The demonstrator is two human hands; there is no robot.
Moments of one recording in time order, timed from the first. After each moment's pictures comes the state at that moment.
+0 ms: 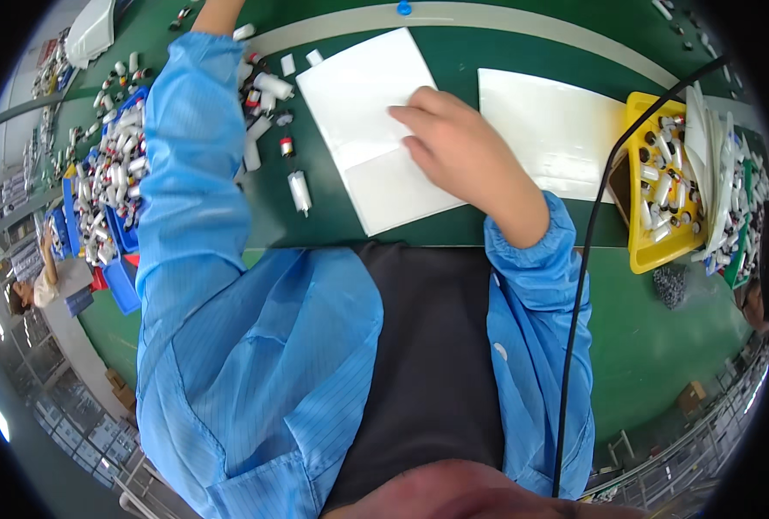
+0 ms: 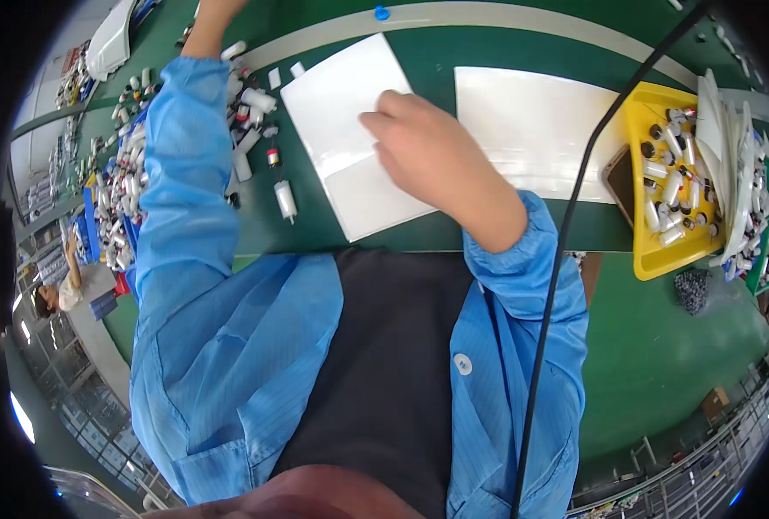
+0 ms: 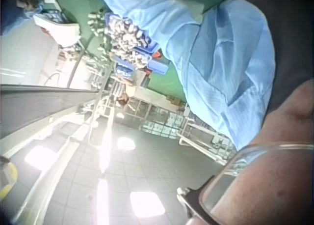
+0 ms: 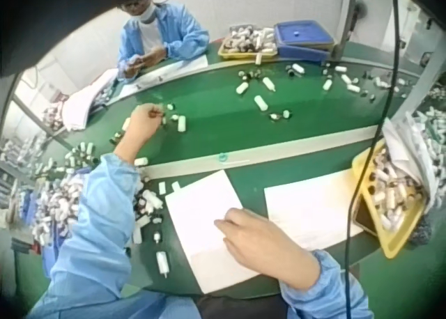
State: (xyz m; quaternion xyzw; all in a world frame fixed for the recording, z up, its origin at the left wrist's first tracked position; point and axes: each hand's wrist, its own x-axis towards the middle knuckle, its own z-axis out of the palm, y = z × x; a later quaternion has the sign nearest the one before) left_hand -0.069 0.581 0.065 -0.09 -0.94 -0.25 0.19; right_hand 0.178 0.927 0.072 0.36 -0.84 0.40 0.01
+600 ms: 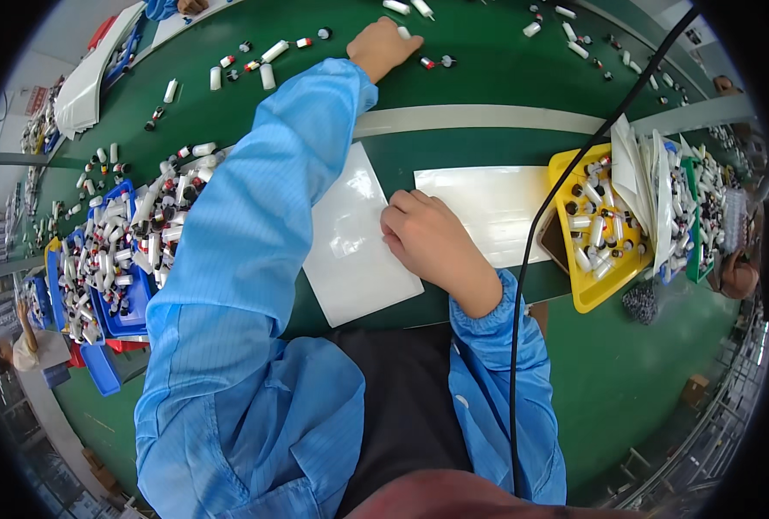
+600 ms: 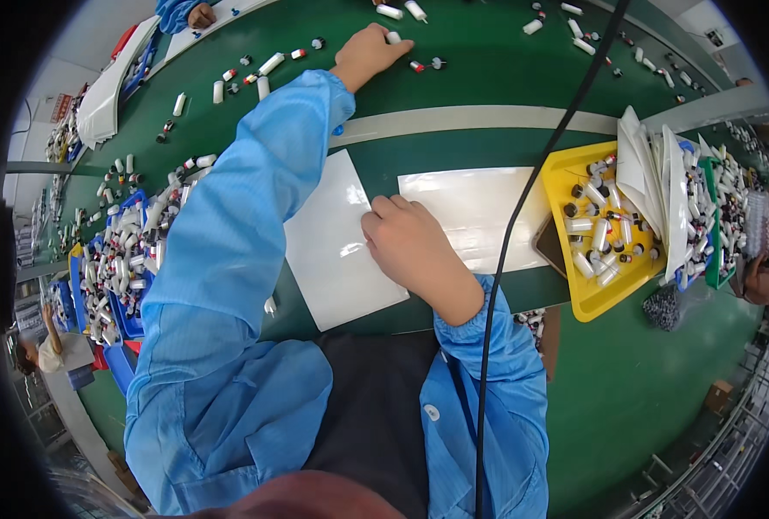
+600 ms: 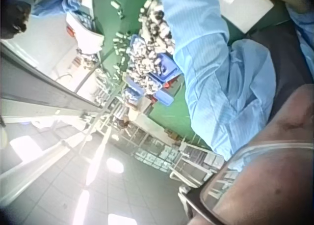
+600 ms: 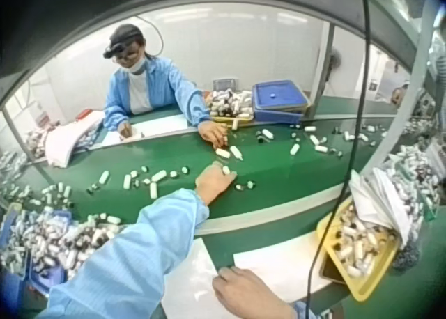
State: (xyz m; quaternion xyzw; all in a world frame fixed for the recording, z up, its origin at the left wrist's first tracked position) left_hand -0.124 0.844 0.039 -0.03 -0.95 -0.30 0.01; right_hand 0.172 0.959 0.088 0.32 -0.90 0.28 0.03
